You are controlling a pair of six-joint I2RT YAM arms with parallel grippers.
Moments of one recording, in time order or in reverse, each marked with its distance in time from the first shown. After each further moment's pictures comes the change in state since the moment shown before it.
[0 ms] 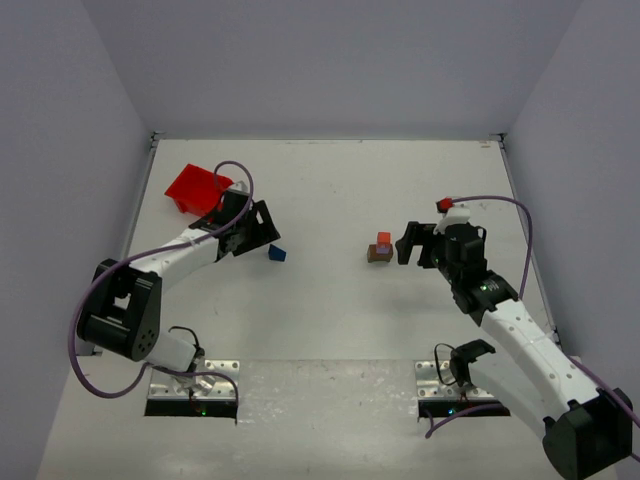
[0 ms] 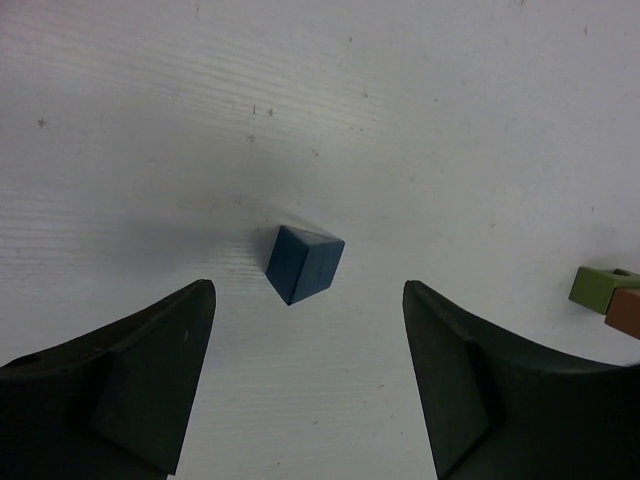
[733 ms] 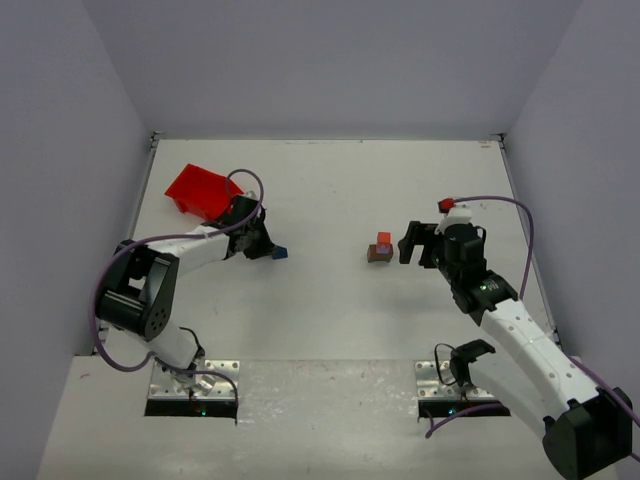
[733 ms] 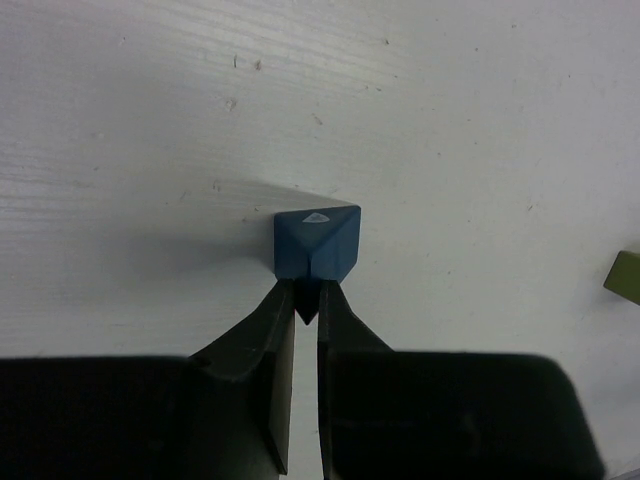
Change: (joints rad) left arm -0.019 0.133 -0.001 0.033 0.066 -0.022; right arm 0.000 0.008 0.000 -0.011 0.045 0.008
